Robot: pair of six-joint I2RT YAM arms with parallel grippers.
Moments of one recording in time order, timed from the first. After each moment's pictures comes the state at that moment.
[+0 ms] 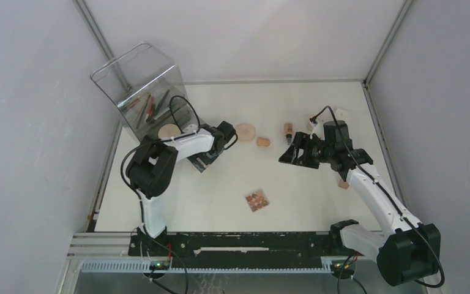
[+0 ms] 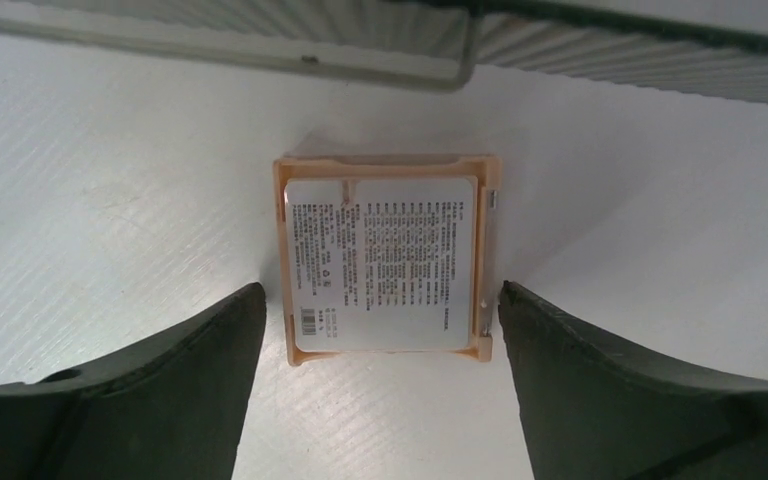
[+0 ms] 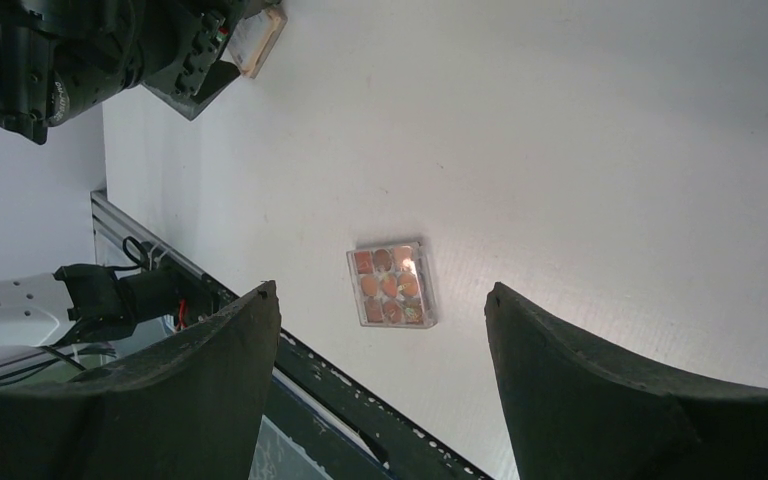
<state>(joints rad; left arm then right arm) -0.61 1.94 1.27 -0.84 -0.62 -1.50 0.24 1.07 0.82 -0.54 -0.51 0.47</state>
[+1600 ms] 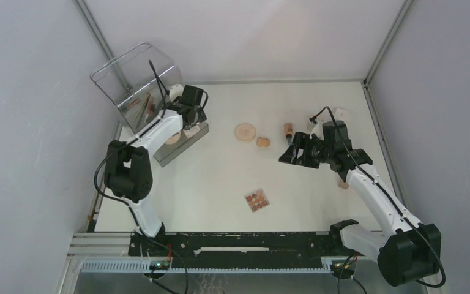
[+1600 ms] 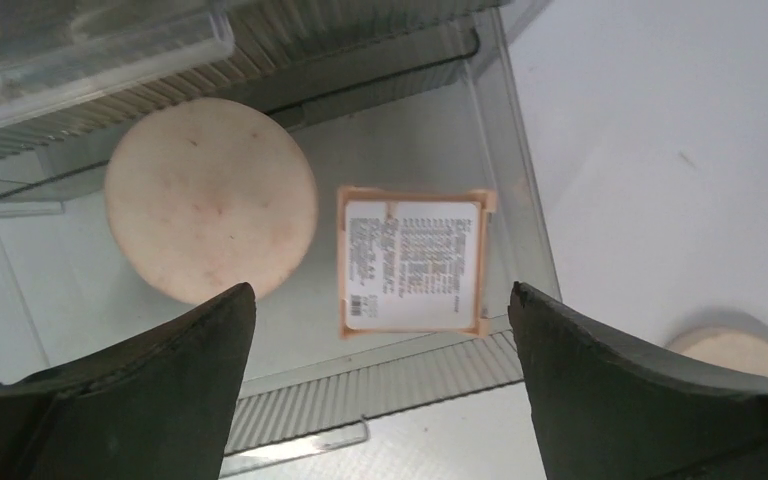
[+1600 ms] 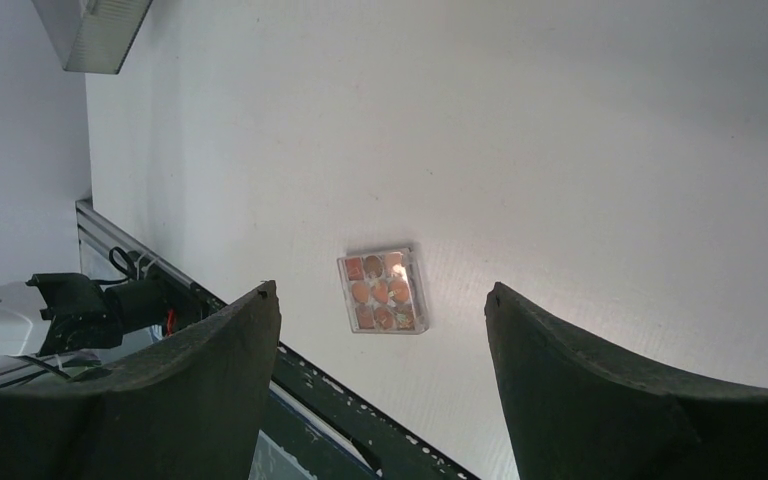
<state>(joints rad) -0.35 1.79 1.43 -0.61 -0.56 -0.72 0.25 1.07 0.82 -0.54 -0.47 0.47</state>
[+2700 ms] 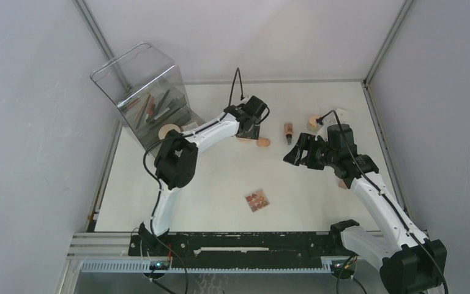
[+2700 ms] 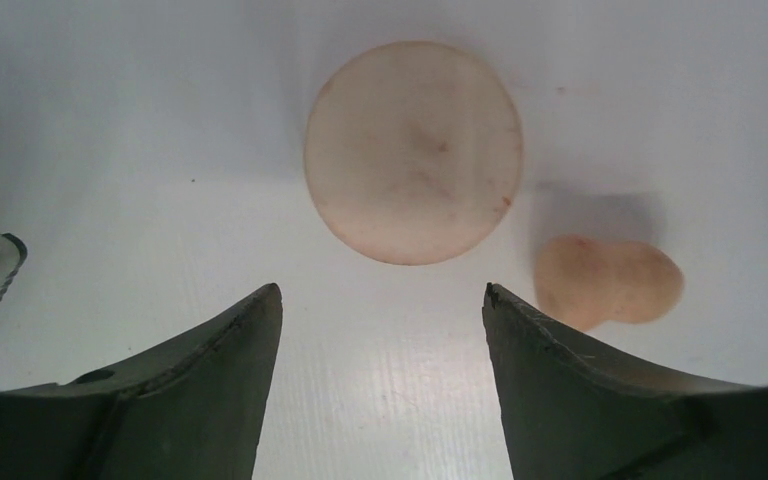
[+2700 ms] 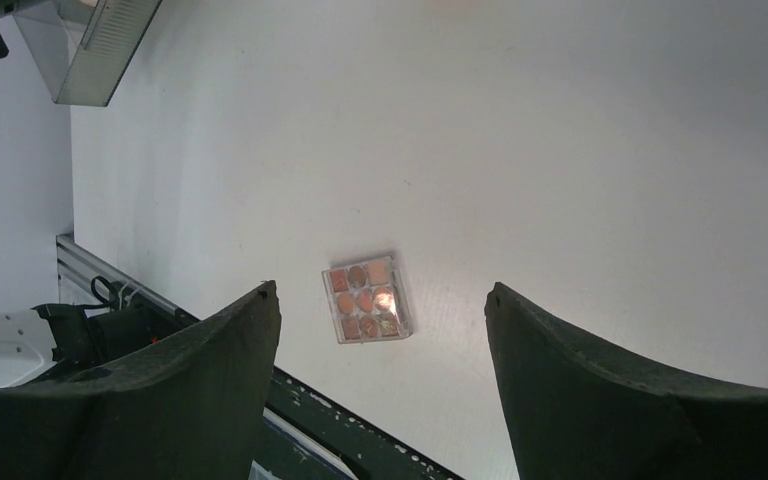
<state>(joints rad) -0.72 2.20 1.86 -0.71 -0.41 -0.47 0.25 0.97 0.80 -0.56 -0.38 0.48</state>
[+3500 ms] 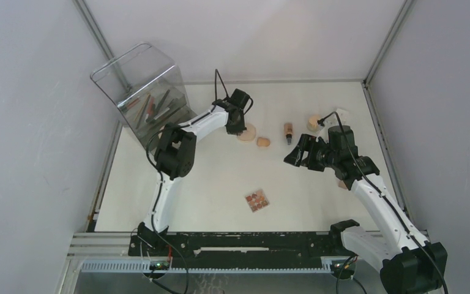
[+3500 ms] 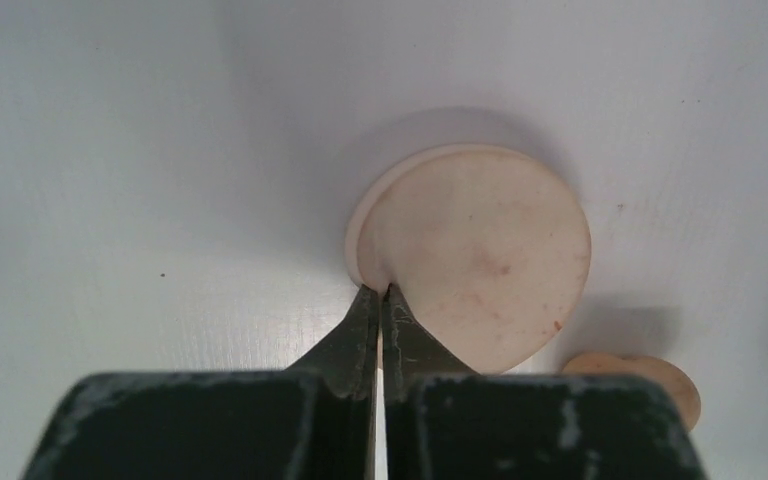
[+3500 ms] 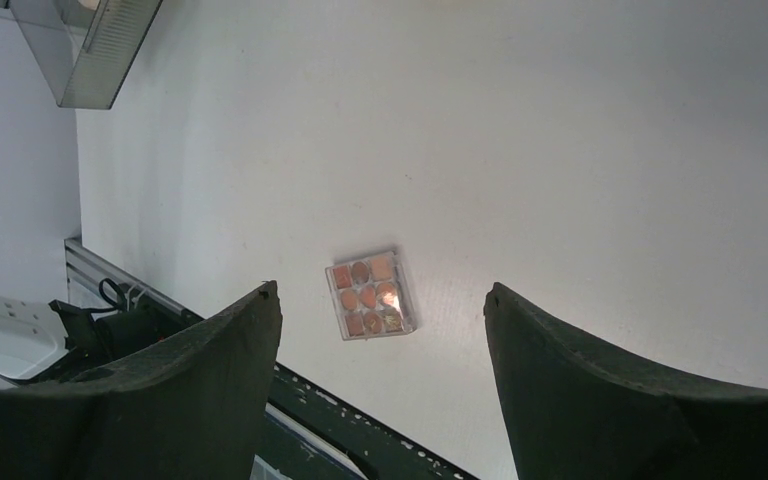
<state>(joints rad) -0.57 2.33 1.92 -0.68 -0.15 -0.59 0.24 0.96 0.79 -0.57 -0.38 0.50</state>
